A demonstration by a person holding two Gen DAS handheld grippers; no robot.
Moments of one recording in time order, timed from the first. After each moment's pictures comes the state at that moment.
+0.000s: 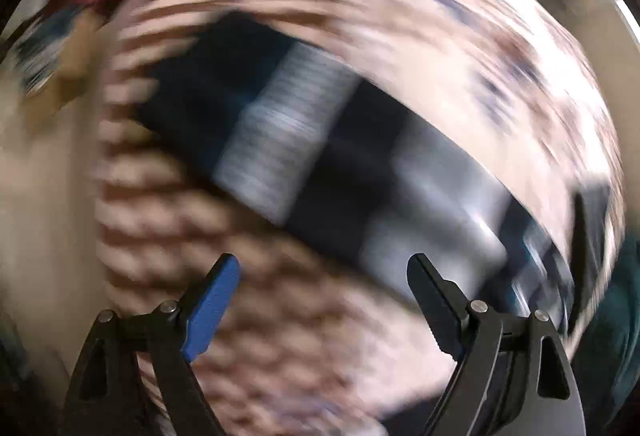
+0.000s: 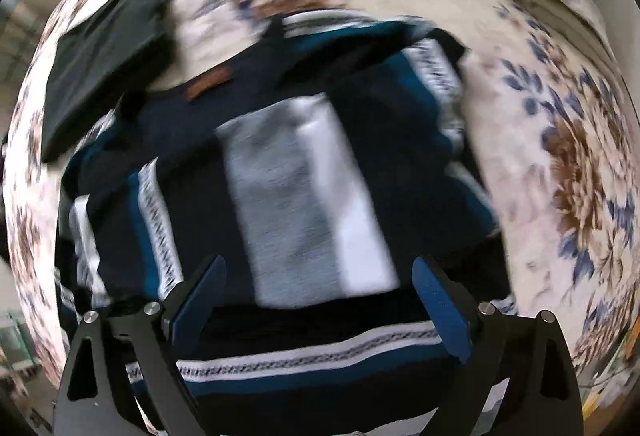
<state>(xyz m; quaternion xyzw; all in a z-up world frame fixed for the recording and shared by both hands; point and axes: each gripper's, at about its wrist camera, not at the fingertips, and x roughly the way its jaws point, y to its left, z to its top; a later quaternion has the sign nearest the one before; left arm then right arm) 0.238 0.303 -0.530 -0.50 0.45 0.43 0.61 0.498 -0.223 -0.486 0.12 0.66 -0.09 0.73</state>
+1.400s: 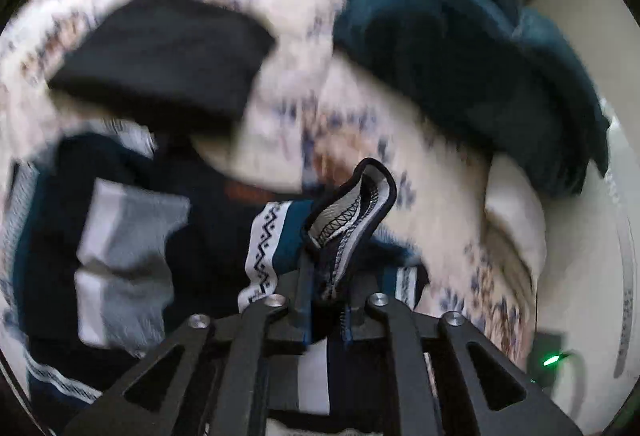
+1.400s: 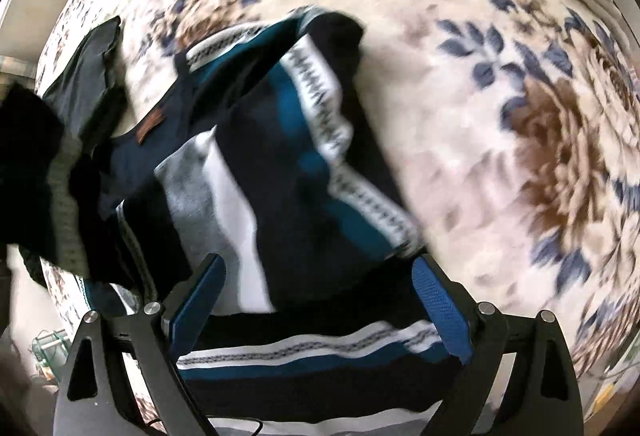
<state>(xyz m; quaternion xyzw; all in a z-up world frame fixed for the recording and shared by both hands) 0.570 -0.111 -0.463 -0.21 0.54 -0.06 0.81 0.496 -0.368 -0.493 0.24 0.68 -0.07 0.69</state>
